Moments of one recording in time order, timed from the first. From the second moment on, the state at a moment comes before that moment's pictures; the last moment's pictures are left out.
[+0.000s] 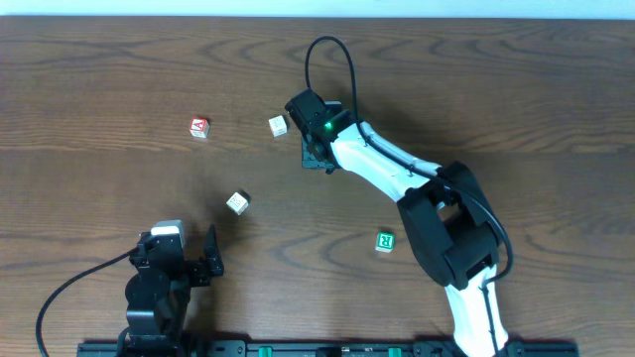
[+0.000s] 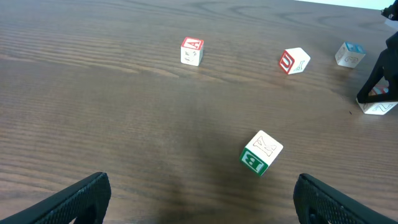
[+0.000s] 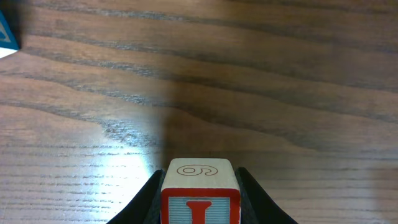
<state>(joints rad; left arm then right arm) -0.05 0.01 0.15 -0.58 -0.03 -0.12 0.63 2.19 1.60 -0.70 0.20 0.60</state>
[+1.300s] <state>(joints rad) -0.05 0.01 0.15 -0.58 -0.03 -0.12 0.63 2.19 1.60 -0.71 0.20 0.65</state>
